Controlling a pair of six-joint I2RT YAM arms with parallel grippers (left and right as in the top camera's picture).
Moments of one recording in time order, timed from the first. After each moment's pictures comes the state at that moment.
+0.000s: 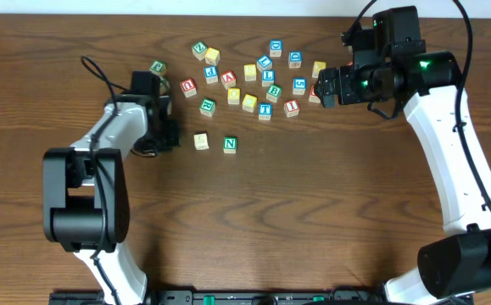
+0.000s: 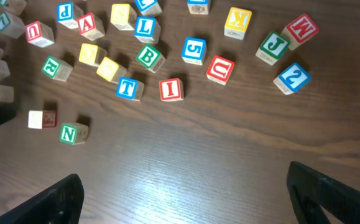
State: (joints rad) left arm -0.03 1.96 1.23 -0.71 0.09 -0.14; right arm 0.17 1.72 1.70 -1.04 -0.21 0.04
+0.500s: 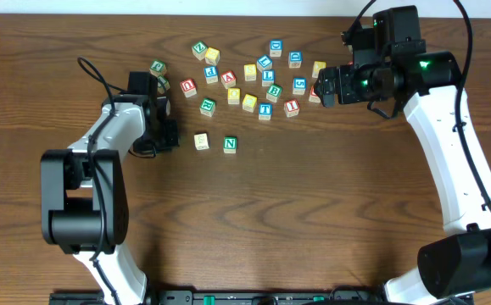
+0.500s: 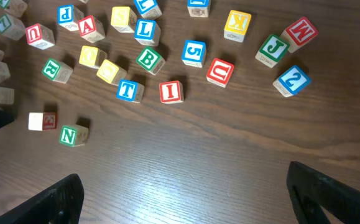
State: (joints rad) left arm -0.02 1.94 1.23 -0.72 0.13 -0.14; right arm 0.17 1.72 1.70 -1.03 -0.21 0.04
